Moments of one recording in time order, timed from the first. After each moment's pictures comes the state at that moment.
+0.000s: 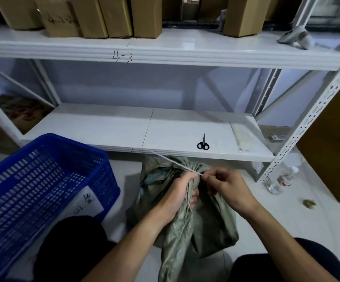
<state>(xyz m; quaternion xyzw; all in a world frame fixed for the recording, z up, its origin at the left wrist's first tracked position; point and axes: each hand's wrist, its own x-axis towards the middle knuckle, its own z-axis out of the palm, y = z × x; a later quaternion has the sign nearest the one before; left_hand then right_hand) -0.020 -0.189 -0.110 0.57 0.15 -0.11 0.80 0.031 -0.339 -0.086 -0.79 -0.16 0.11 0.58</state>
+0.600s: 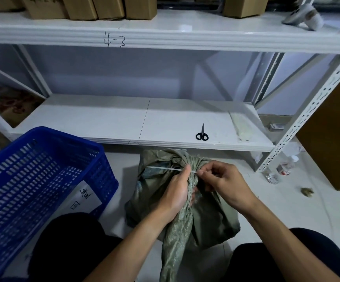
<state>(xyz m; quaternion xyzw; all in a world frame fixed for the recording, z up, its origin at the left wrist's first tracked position) -0.022 -0.184 -0.129 0.66 0.15 -0.05 0.73 0.026 -0.329 -0.092 -0.78 -0.18 0.12 0.58</state>
